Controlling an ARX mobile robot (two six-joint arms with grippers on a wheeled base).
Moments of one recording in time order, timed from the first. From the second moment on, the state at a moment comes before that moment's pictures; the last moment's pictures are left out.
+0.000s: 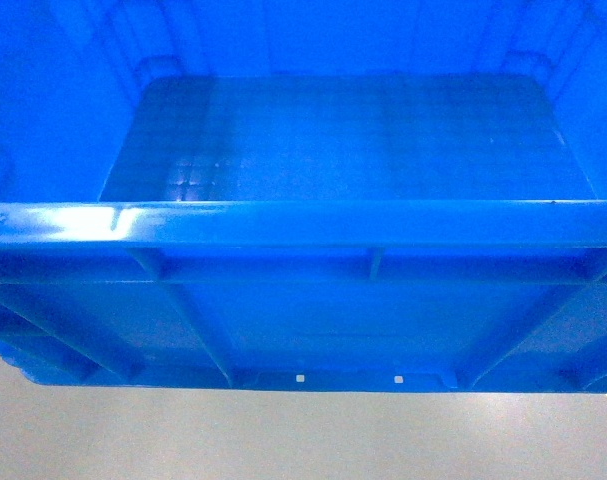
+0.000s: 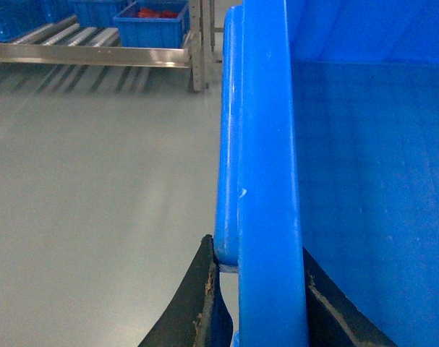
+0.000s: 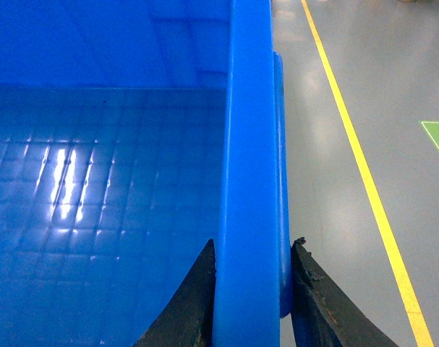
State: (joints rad) left arm -0.21 1.09 0.61 0.21 -0.23 -0.08; right arm 0.11 1.12 0.63 0.26 0.10 0.05
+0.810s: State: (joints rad) left arm -0.21 1.09 0.61 0.21 -0.23 -0.08; right arm 0.11 1.12 0.63 0.27 0.10 0.05
